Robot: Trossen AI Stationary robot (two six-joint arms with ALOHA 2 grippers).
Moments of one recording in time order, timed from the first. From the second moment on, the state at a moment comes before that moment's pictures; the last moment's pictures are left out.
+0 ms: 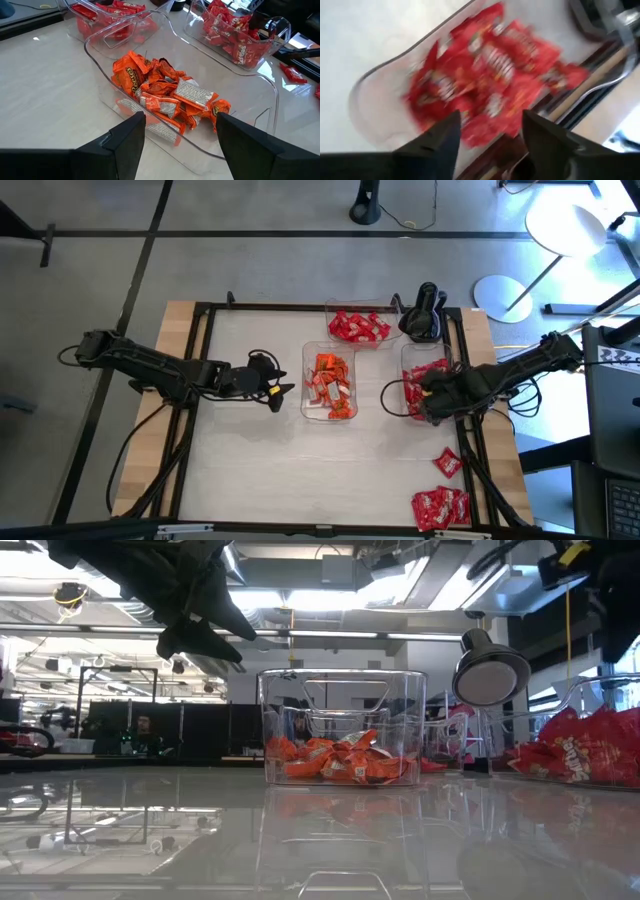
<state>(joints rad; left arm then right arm) -0.15 1.14 0.65 -0.09 -0.49 -0.63 0.41 1.13 0.99 -1.51 0.30 1.04</state>
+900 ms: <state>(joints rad) -0.15 1.14 0.65 -0.09 -0.49 -0.65 1.05 1.33 0.83 -0.98 0.03 1.16</state>
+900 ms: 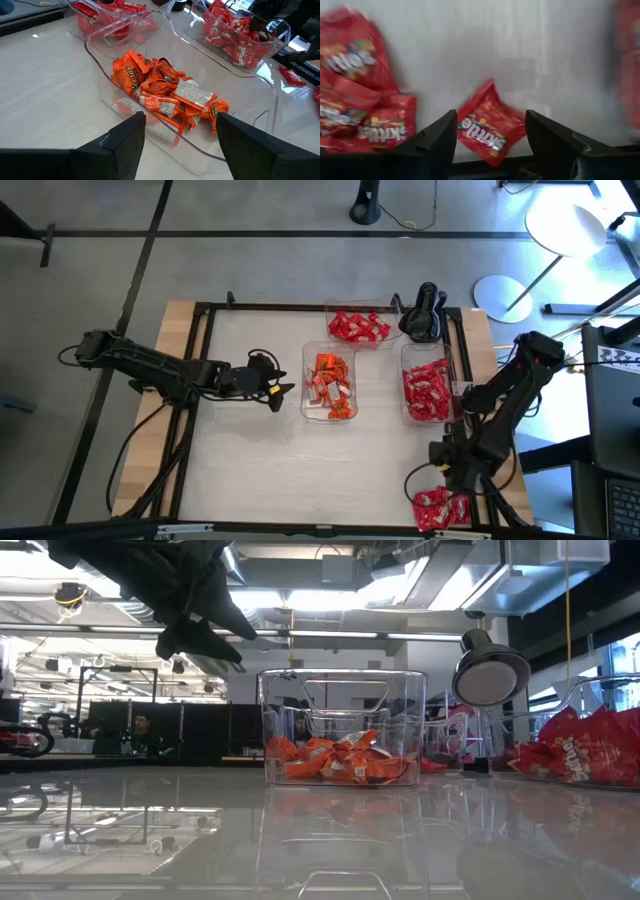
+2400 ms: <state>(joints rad) -0.15 1.14 0.65 -0.09 -0.49 -0.65 0.97 1.29 0.92 -0.98 0.24 1.08</state>
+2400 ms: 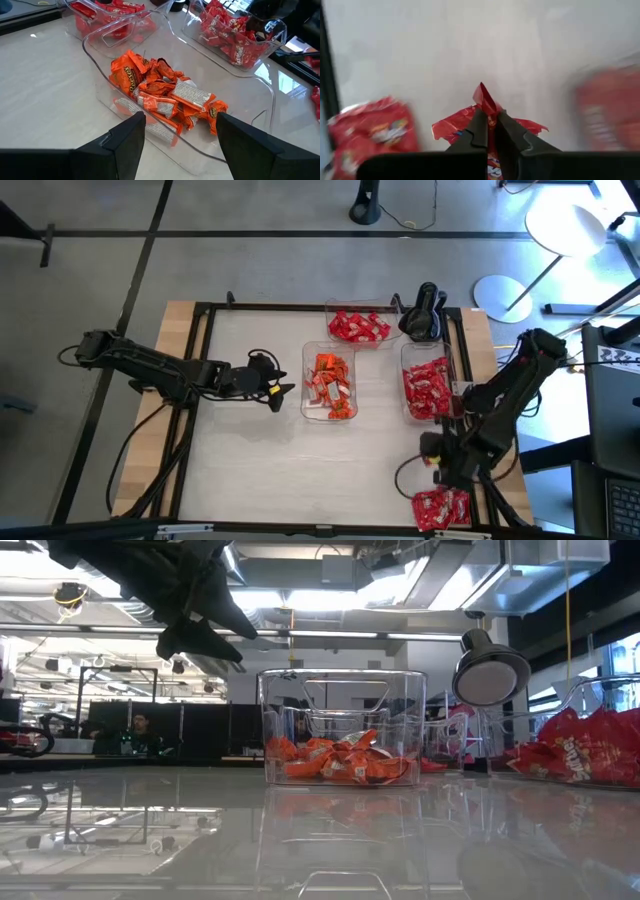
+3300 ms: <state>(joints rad) -0.15 1.14 0.65 -0.09 -0.49 -0.65 0.35 0.93 0.87 -1.40 0.56 0.93</state>
